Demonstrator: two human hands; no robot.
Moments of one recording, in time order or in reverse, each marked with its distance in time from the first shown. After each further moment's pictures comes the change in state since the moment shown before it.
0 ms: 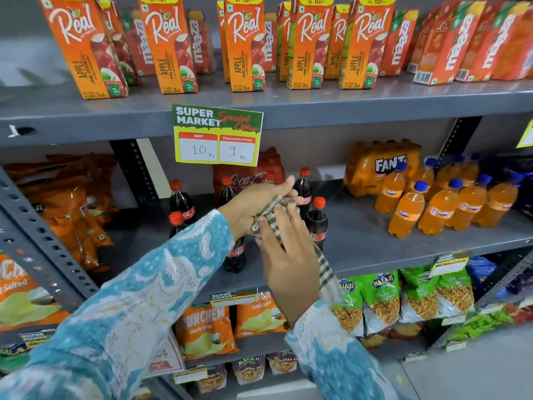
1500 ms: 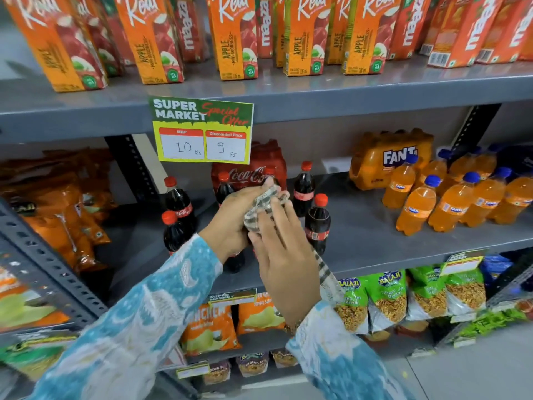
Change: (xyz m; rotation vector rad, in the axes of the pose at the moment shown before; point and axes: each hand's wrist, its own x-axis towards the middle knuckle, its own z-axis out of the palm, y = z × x) left_hand 0.003 -0.024 -0.021 -0.195 0.023 0.062; right_hand 0.013 0.002 0.005 0.122 -0.014 0.055
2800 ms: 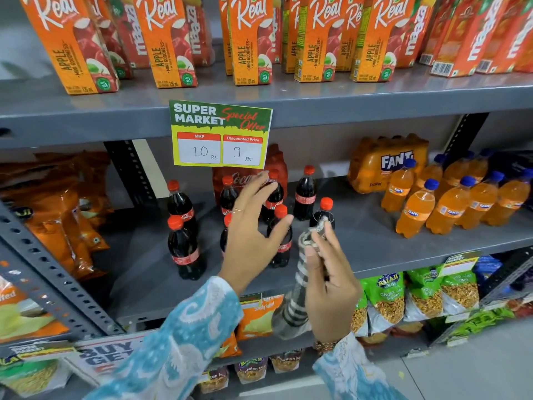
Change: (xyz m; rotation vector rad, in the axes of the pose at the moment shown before) left_hand -0.023 -0.034 -0.008 1.009 0.292 1.060; right_hand -0.030 0.009 -0.024 0.457 0.267 0.366
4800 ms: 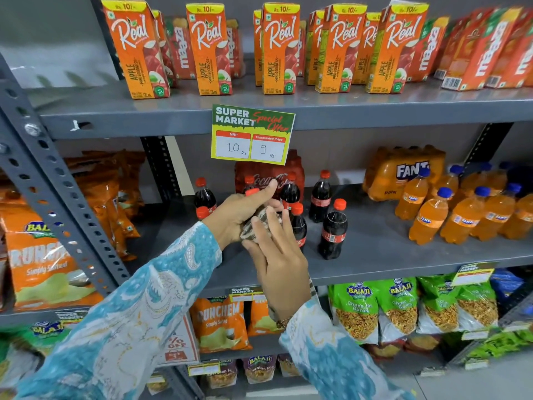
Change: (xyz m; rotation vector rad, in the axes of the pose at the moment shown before) left_hand 0.038 -0.001 -0.053 -0.692 -0.242 -1.156; right_hand -0.015 -0.029 0.058 -0.316 -0.320 -0.338
